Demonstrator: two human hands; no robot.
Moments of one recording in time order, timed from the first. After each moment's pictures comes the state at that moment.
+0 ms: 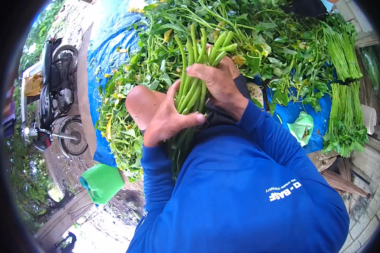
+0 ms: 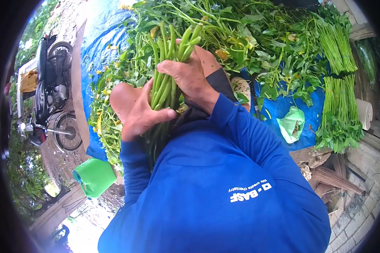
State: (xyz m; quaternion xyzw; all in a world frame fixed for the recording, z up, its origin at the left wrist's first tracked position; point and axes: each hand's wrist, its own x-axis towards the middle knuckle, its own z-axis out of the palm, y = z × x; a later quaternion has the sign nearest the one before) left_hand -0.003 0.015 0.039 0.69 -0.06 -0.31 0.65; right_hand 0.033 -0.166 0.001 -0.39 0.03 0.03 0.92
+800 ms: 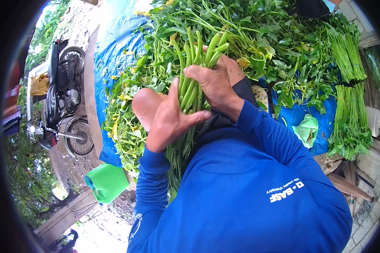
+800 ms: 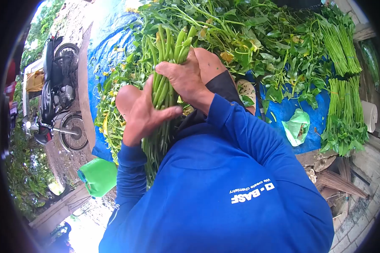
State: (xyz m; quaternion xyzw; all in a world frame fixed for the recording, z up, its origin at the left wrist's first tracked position) left_hand 0.001 0.013 0.065 0.85 -0.11 -0.25 0.44; right_hand 0.040 -0.152 0.007 -0.45 0.04 -0.01 0.89
